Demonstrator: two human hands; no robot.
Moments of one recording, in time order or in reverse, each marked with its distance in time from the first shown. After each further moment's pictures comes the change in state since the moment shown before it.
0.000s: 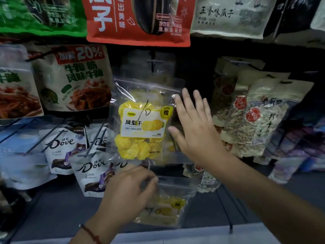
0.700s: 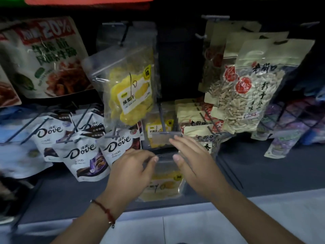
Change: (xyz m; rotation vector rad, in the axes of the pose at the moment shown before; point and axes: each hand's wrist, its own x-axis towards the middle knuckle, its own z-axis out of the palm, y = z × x) left_hand 0.012 0.022 0.052 0.083 -0.047 -0.075; right_hand -0.128 0.026 0.046 0.538 -0.216 0.166
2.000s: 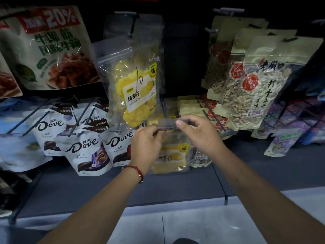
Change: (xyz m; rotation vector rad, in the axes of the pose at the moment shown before) left_hand 0.061 -0.014 0.052 -0.262 0.216 -0.206; right_hand 0.064 0.008 -0.013 0.436 0.106 0.243
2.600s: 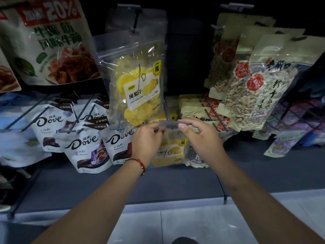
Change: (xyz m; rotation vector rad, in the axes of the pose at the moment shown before) left_hand 0.012 -0.007 0.007 0.018 -0.082 -0.072; right_hand -0.012 0.006 0.007 -0.031 0.085 -0.026
